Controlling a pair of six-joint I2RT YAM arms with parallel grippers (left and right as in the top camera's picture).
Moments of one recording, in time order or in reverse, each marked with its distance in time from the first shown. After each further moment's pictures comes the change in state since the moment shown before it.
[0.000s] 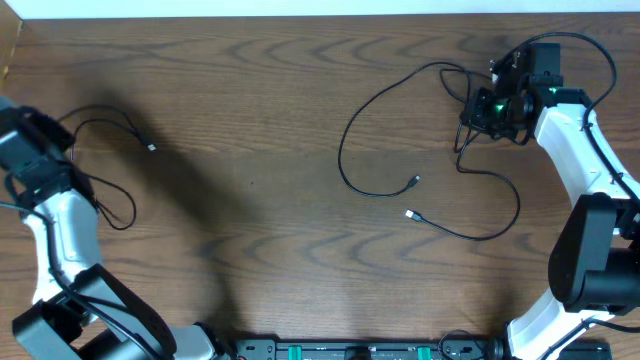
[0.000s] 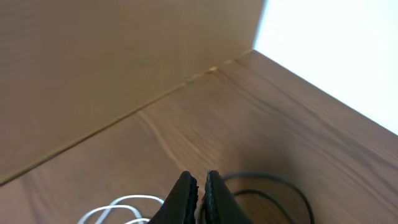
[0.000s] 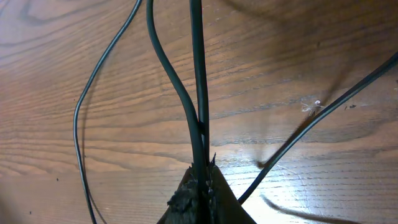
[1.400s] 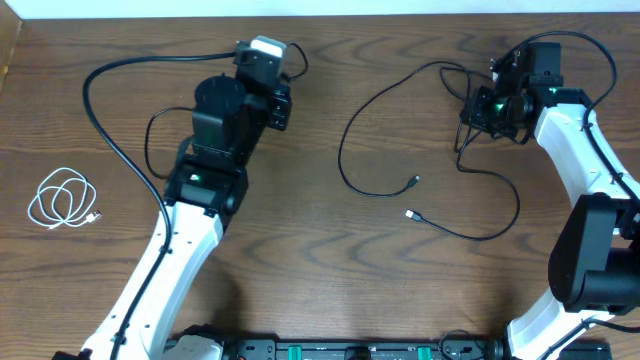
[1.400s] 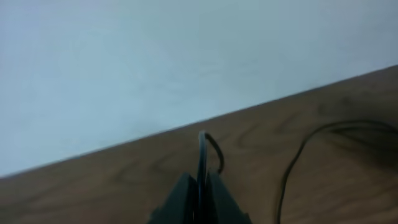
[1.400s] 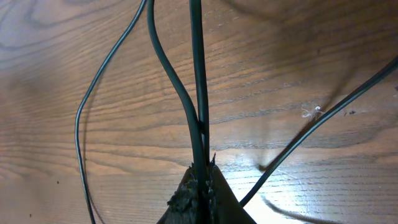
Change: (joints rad) left arm -0.907 -0.247 0.000 -0.105 0.184 0.232; right arm 0.000 0.000 0.000 0.016 0.001 0.000
